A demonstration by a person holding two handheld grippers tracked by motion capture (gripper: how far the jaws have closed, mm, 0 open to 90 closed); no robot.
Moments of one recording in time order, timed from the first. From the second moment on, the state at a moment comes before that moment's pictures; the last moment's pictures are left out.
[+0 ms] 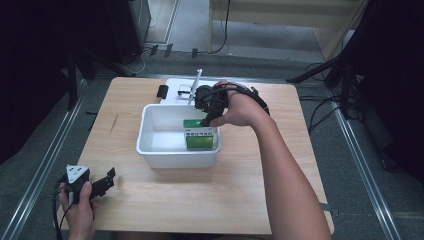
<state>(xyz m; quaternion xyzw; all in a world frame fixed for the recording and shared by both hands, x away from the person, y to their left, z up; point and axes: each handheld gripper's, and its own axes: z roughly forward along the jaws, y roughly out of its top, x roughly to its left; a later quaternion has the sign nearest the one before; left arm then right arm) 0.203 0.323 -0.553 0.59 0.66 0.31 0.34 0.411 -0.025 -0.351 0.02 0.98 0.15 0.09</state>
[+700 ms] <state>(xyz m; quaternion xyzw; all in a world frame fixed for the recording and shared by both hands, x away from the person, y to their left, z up) 0.203 0.322 -0.553 0.59 0.66 0.31 0.34 0.406 -0.100 -0.340 0.26 0.89 0.34 0.12</state>
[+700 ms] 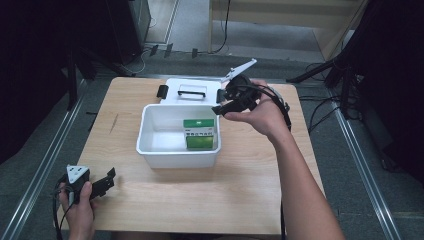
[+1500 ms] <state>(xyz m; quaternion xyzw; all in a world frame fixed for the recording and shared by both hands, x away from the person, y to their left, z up) 0.203 0.322 -0.553 0.60 0.66 0.31 0.34 0.365 -0.175 -0.383 0.43 0.75 0.46 0.21</state>
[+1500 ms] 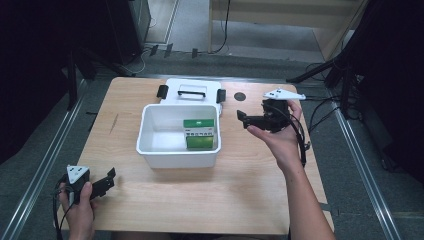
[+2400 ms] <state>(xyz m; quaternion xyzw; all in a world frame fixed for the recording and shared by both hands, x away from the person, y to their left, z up) 0.200 0.321 -0.553 0.60 0.65 0.32 0.34 0.311 -0.250 -0.461 0.48 0.68 0.48 0.27</state>
